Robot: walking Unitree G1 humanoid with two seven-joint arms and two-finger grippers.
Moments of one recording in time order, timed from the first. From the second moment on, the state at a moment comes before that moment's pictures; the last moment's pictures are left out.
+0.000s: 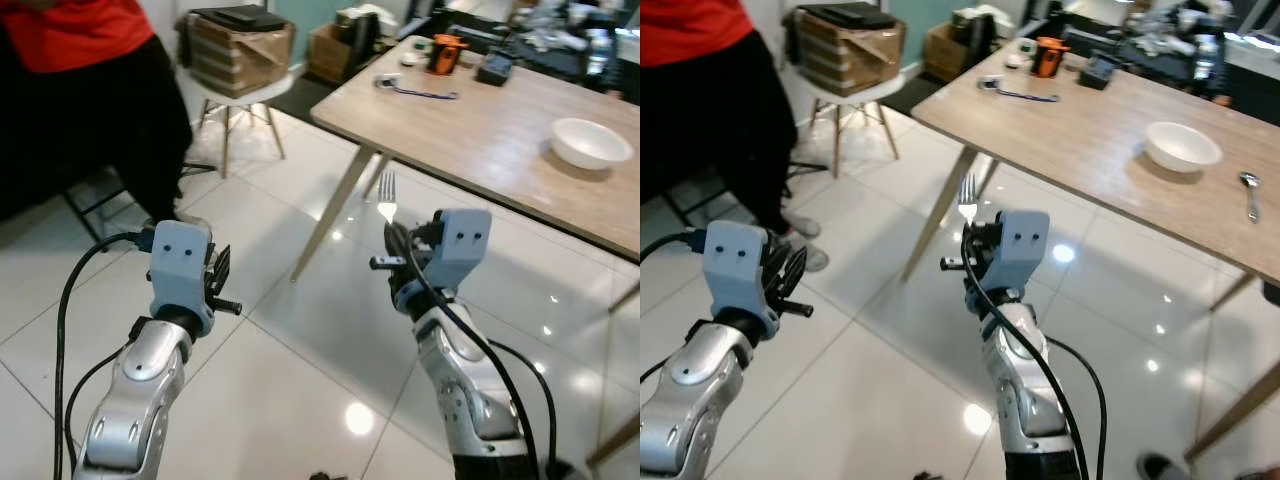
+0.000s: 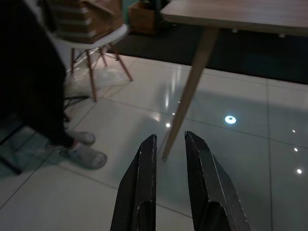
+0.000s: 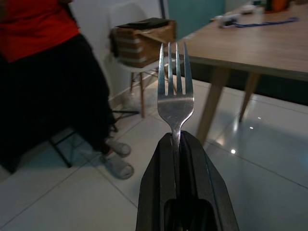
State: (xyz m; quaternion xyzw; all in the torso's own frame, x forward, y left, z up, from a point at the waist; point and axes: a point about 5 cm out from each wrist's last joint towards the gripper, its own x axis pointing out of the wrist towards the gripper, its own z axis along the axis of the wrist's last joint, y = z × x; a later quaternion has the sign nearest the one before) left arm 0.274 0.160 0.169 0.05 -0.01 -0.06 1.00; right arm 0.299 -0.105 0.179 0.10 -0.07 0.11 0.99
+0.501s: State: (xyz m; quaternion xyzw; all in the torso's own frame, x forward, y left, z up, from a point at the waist) left arm 0.275 0.155 0.172 0.04 -0.02 -0.07 1.00; right arm 0.299 -0.111 0.176 0.10 -0.06 0.10 0.99
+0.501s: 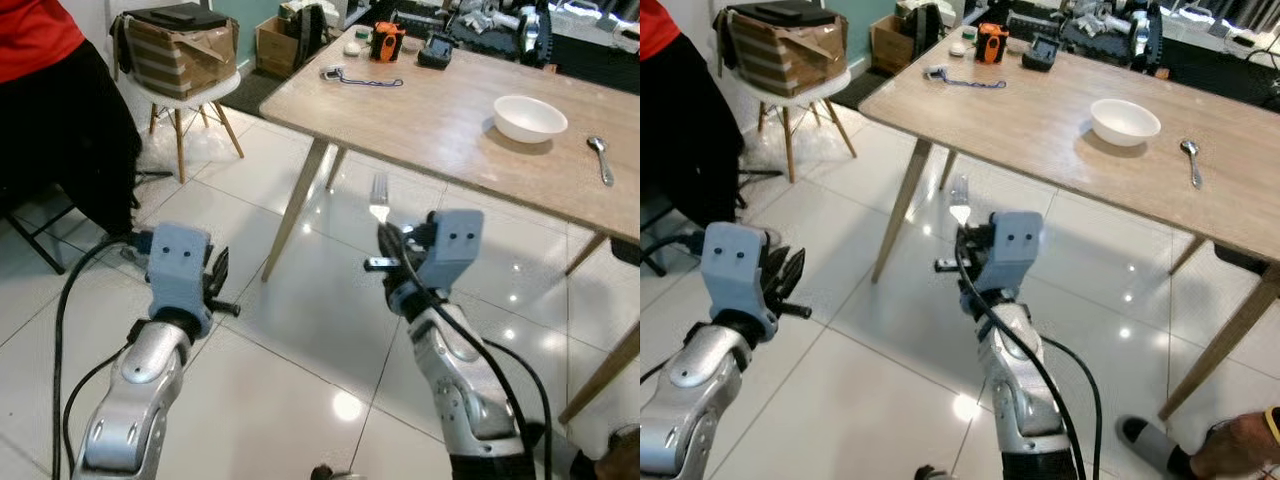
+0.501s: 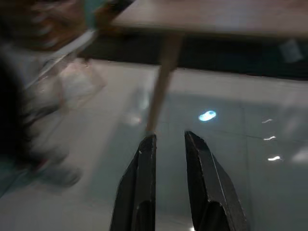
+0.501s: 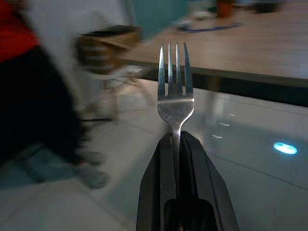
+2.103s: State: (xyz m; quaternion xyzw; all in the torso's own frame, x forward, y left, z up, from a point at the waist) left arm 0.274 0.156 0.172 0.04 -0.02 -0.06 1.00; right arm 0.300 -0.108 0.180 0.10 -0.07 0.10 0.99
